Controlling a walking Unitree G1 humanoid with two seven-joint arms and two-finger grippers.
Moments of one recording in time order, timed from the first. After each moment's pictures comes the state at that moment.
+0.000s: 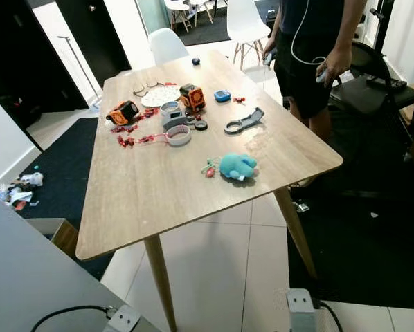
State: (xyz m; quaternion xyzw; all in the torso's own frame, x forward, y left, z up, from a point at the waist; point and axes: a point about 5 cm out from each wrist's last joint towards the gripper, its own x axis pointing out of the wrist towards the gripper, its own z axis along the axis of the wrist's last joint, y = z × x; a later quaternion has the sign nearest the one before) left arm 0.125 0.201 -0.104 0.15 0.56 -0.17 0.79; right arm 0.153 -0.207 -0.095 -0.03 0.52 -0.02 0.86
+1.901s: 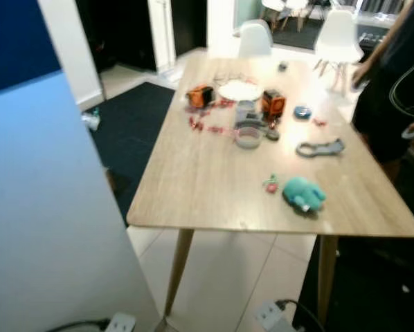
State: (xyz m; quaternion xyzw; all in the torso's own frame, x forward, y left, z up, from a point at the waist) left arm 0.119 0.177 -0.110 0.07 0.56 -0.10 0.82; right arm 0.150 -0.209 -0.096 -0.25 0.54 0.17 0.78
